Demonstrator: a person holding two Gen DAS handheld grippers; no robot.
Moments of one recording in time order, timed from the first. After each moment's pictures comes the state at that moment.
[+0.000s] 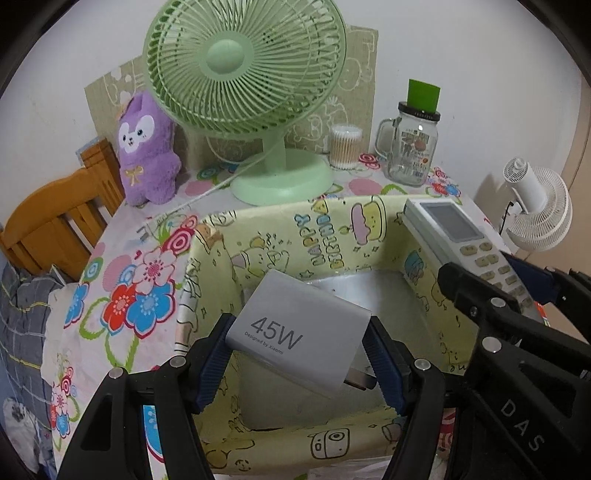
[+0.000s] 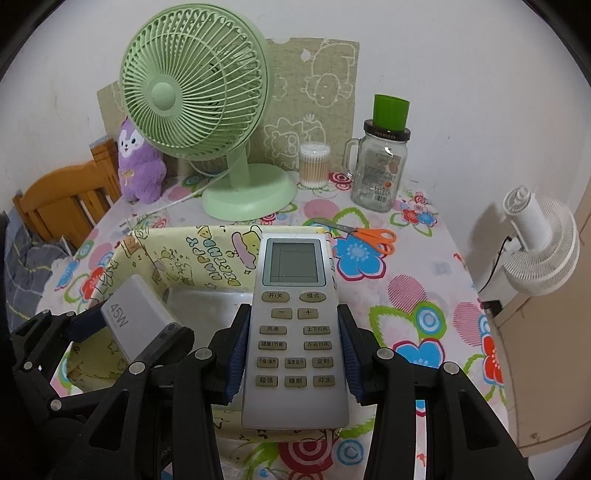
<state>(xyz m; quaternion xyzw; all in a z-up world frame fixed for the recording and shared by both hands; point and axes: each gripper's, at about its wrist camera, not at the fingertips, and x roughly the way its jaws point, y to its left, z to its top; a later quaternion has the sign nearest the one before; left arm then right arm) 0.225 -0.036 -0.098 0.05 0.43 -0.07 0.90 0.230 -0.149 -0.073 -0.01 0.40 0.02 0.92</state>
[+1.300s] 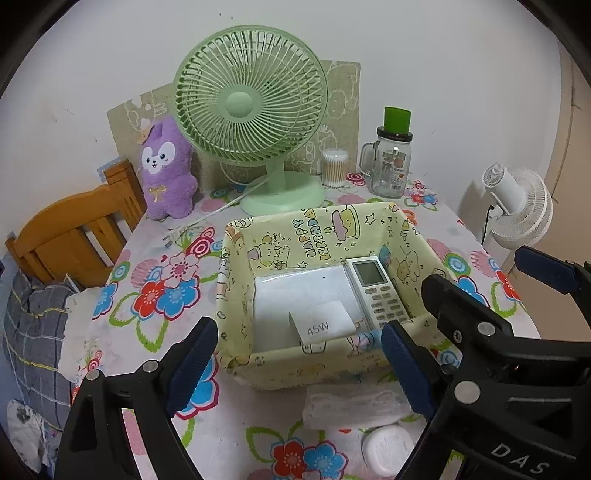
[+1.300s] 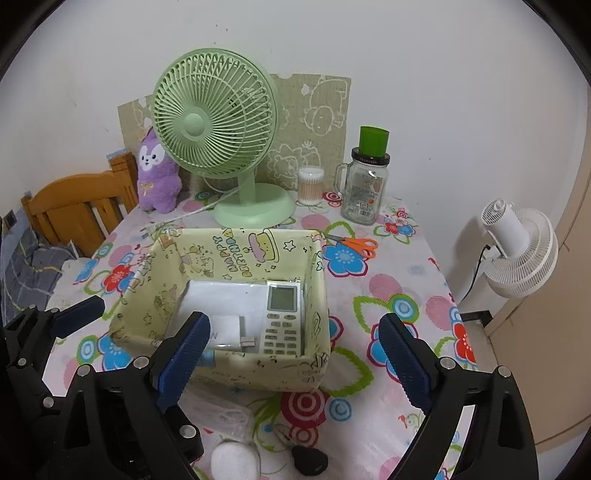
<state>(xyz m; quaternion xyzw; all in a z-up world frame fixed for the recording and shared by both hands) 0.152 -0.029 -0.058 0.06 0.38 -0.07 0.92 0.158 -0.150 -0.037 -0.01 0.36 0.02 0.93</state>
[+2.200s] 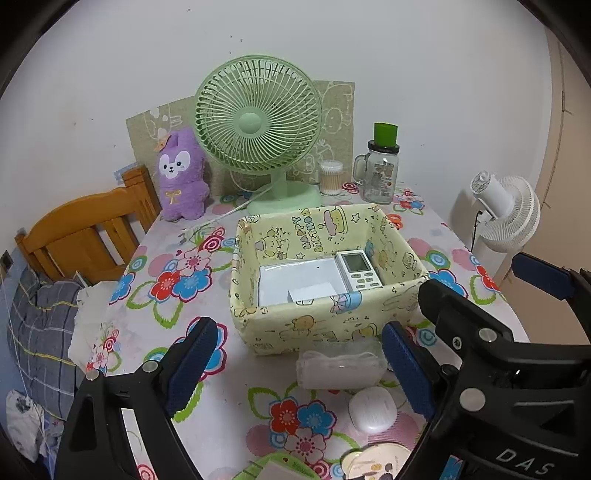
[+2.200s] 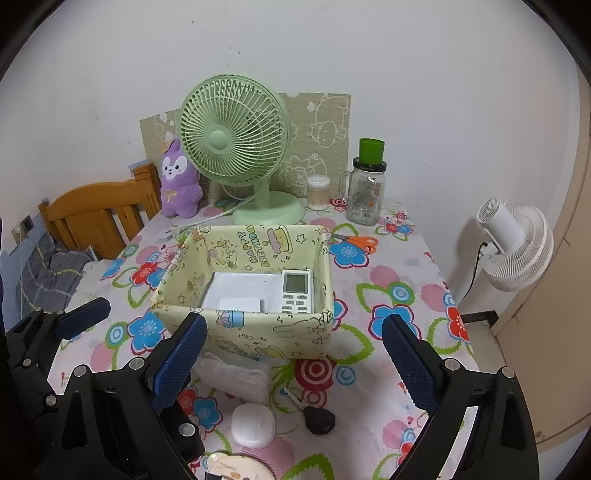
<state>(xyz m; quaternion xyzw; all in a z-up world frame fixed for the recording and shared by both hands) 0.094 -0.025 -0.041 0.05 0.36 -0.06 0.93 0.098 -0.150 -0.021 0.01 0.34 0.03 0.94</state>
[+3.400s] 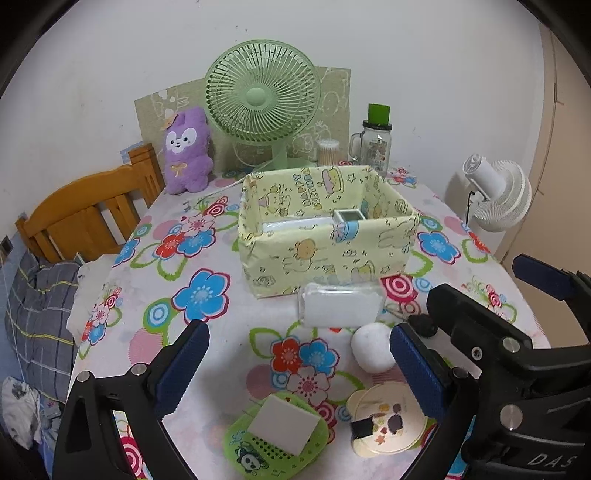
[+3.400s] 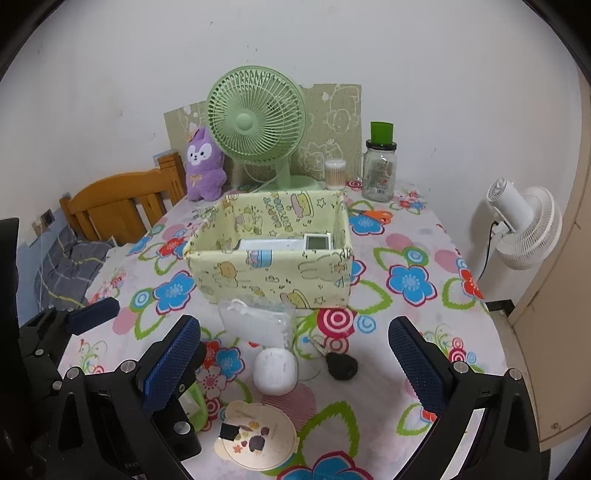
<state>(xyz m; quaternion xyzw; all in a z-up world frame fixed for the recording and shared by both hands) 0.040 -0.009 -0.071 0.05 0.37 -0.07 0.92 0.039 -0.146 -0.053 0.03 0.33 0.07 0.94</state>
